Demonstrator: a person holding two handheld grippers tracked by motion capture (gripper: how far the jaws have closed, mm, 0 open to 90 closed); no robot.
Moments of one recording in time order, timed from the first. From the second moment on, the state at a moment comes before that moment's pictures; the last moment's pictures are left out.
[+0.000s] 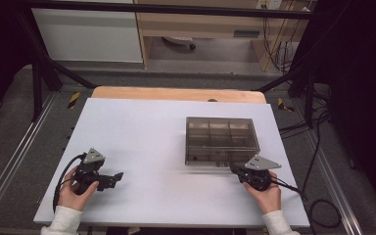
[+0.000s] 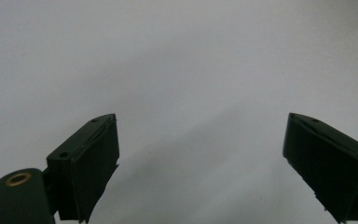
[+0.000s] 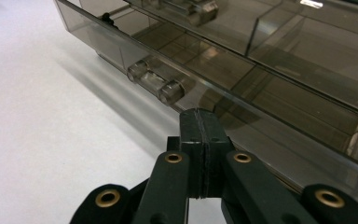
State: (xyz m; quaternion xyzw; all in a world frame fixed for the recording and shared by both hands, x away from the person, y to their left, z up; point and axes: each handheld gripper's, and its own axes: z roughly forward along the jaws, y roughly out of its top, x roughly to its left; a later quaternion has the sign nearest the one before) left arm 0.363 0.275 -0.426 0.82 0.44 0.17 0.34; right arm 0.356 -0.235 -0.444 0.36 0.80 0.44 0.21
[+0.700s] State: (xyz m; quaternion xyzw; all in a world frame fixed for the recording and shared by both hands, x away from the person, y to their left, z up) left arm 0.363 0.274 -0.427 0.82 0.44 0.17 0.33; right arm 0.360 -0.237 -0.445 0.36 0.79 0.44 0.22
